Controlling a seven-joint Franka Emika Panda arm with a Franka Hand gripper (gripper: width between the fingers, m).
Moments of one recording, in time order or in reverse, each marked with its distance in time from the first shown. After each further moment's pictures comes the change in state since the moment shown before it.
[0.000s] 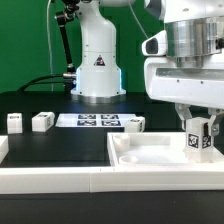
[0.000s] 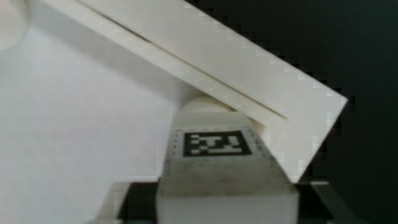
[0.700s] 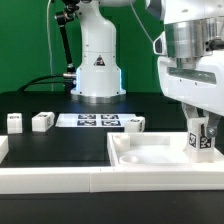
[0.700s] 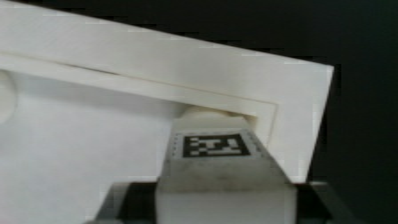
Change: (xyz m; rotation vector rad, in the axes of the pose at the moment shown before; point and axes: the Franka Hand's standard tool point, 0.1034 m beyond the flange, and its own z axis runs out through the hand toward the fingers) arm -0.002 -0.001 0.001 0.006 -0.014 0.276
